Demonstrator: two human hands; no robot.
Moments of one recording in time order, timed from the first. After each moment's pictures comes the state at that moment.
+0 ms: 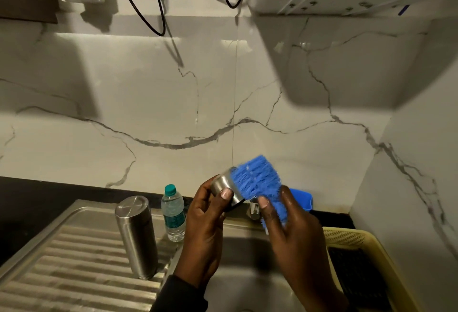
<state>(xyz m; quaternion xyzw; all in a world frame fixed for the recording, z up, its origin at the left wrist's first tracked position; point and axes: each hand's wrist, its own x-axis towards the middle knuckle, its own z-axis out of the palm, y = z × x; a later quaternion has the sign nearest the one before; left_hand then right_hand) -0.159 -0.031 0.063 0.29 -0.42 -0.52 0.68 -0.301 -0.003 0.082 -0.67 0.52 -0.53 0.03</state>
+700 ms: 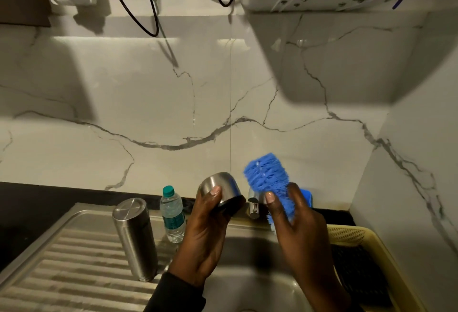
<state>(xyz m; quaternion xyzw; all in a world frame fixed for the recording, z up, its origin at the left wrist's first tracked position) -0.158 -0.035 0.064 0.21 -0.32 -0.65 0.65 -0.306 -0.002 0.086 -0.62 0.54 -0.55 0.15</state>
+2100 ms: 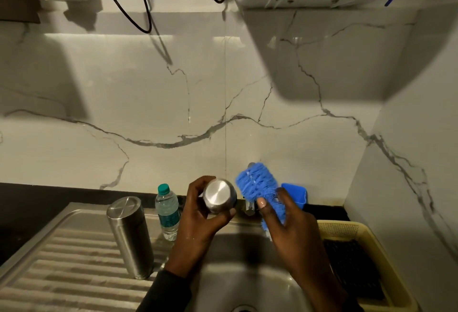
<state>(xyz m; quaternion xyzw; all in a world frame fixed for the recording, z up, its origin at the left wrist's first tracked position) -0.142 -0.048 0.032 0.38 -0.56 -0.39 0.62 -0.315 -0.005 0.075 -0.64 0.60 -0.46 0.16</state>
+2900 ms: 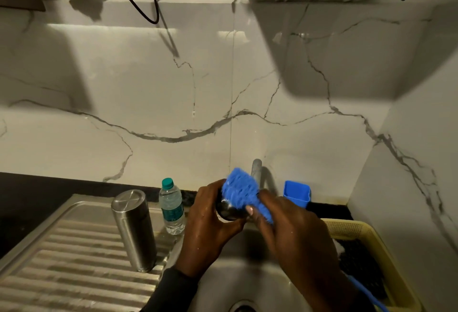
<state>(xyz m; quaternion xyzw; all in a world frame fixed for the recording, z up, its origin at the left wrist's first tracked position) -0.146 -0.042 0.031 0.43 -0.69 -0.15 0.56 -0.312 -0.003 0.078 -0.76 0.50 -0.38 -0.15</state>
